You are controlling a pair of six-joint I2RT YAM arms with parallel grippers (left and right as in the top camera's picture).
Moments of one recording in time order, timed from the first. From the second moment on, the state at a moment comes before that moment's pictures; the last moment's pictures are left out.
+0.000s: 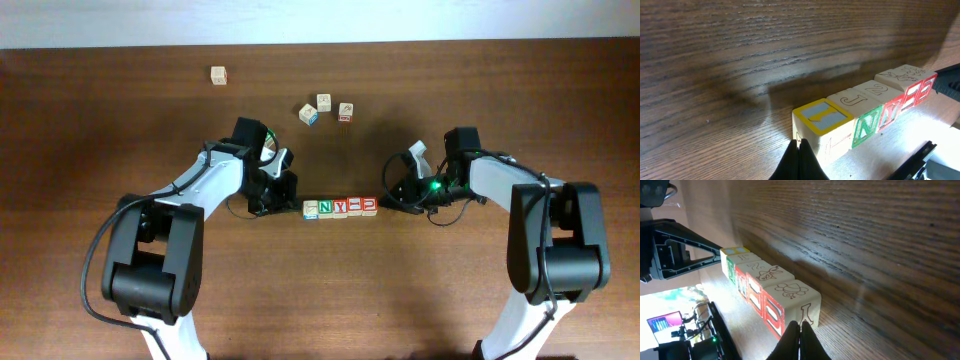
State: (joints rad) left arm -0.24 1.98 1.23 -0.70 0.57 -0.27; right arm 0.02 2.00 1.10 -0.57 -0.92 0.00
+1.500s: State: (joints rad) left arm -0.24 1.98 1.23 -0.69 0.51 -0.27; right arm 0.07 2.02 1.10 -0.56 -0.97 0.00
